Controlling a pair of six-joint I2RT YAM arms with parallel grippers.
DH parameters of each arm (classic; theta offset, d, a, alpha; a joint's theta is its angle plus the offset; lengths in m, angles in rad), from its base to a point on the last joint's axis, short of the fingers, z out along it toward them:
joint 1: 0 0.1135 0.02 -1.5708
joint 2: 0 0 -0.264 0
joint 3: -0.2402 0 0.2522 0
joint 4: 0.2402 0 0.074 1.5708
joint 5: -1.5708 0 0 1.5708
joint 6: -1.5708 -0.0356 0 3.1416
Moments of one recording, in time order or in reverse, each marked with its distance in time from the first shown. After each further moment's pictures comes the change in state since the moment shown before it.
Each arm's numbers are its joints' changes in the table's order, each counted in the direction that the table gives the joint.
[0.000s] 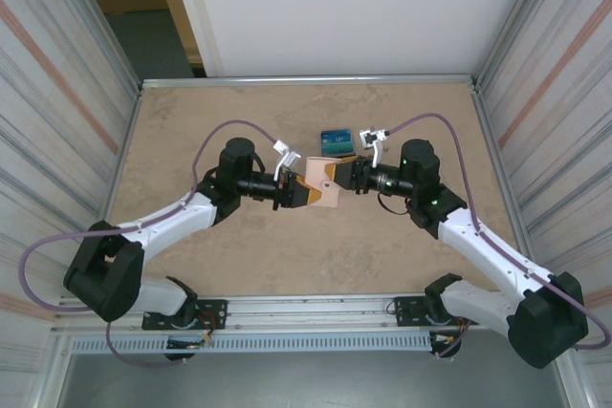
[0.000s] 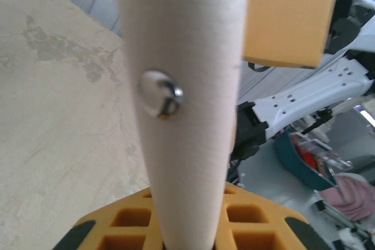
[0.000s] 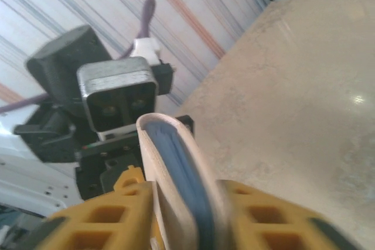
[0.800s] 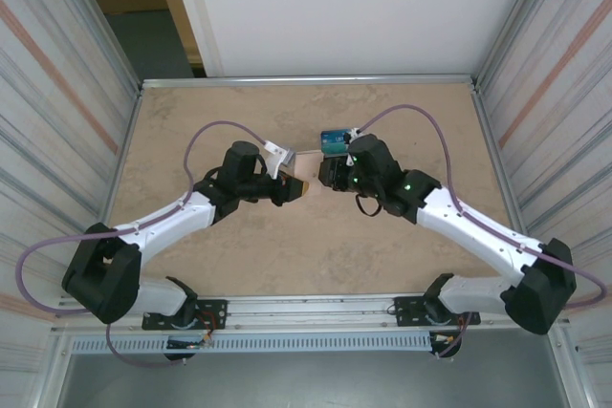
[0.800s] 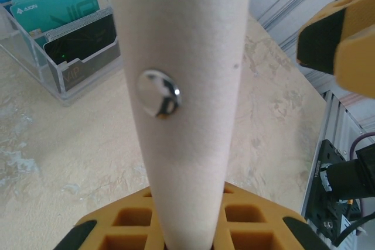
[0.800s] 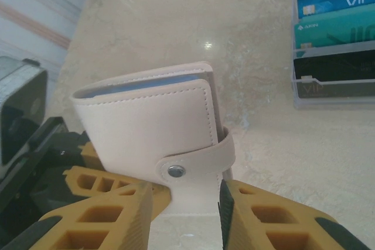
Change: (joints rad) left arm 0.000 -0.013 -0.017 0.275 0.462 -0.083; right arm 0.270 0.195 -0.307 0.552 -0.689 -0.152
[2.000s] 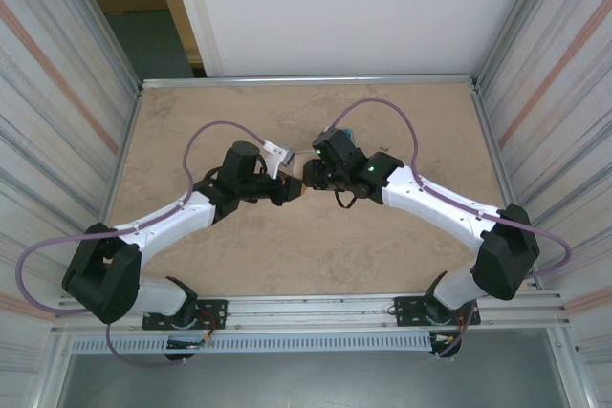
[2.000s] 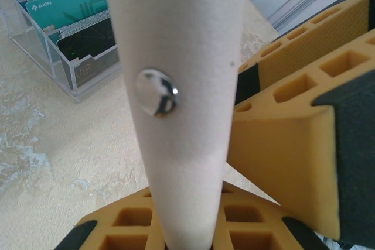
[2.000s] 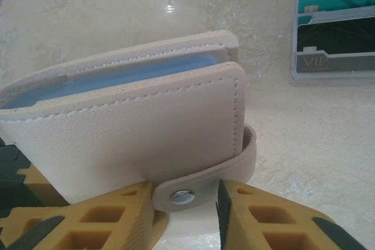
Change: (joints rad) left arm 0.000 0.000 -0.003 0.015 0.029 0.000; right arm 0.056 0.238 -0.196 0.161 -0.058 -0.019
